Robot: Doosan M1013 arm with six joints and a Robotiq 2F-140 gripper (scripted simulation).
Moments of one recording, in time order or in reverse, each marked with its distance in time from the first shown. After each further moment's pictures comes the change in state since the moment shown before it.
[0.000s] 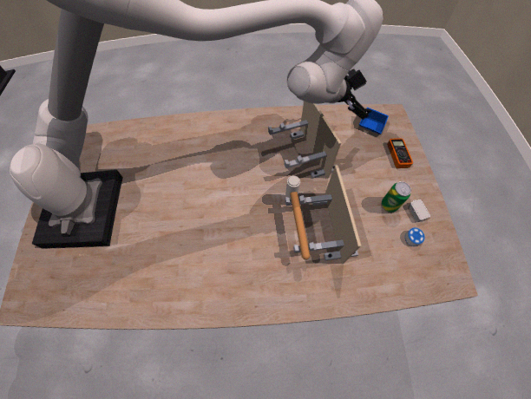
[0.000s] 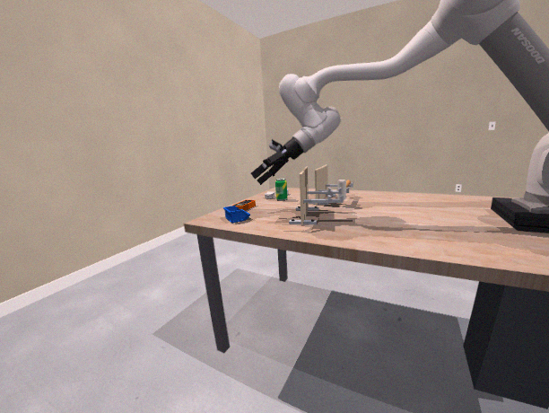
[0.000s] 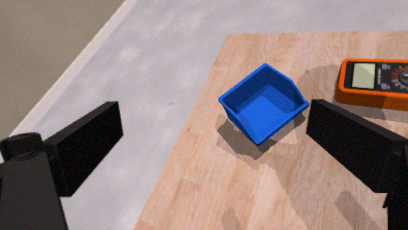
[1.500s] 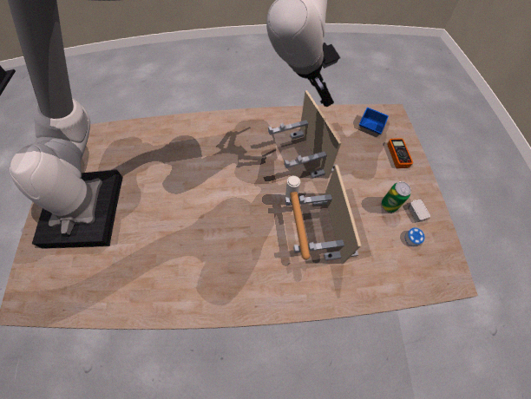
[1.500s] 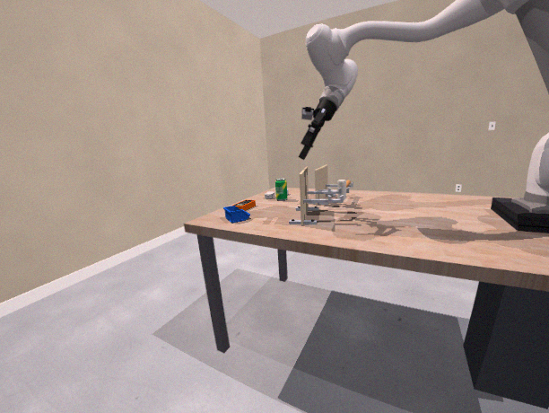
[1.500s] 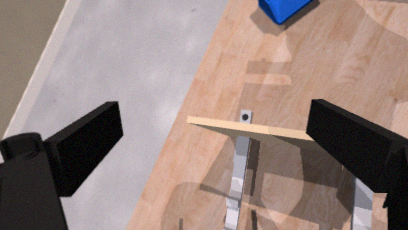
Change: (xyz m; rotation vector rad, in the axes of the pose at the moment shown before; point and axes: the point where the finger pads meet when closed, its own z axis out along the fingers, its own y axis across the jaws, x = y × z) arm -0.043 -0.055 -0.209 0.076 -0.391 0.011
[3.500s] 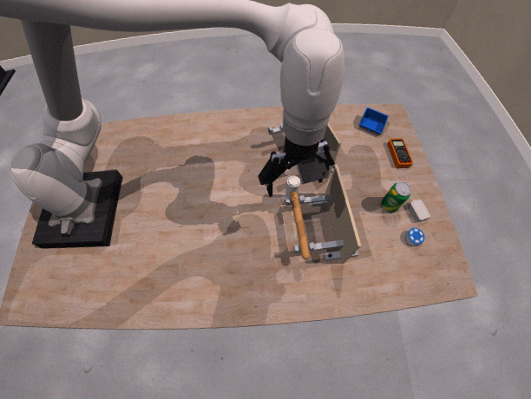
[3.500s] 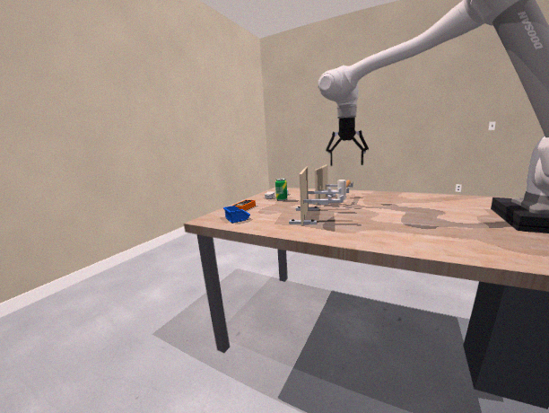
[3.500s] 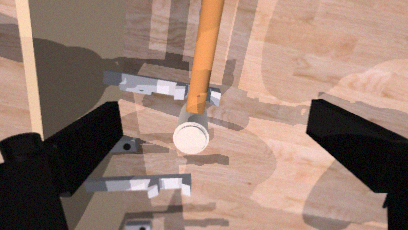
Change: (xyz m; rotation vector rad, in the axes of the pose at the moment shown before) arm -0.193 0.252 -0.133 -0.737 -0.046 1.627
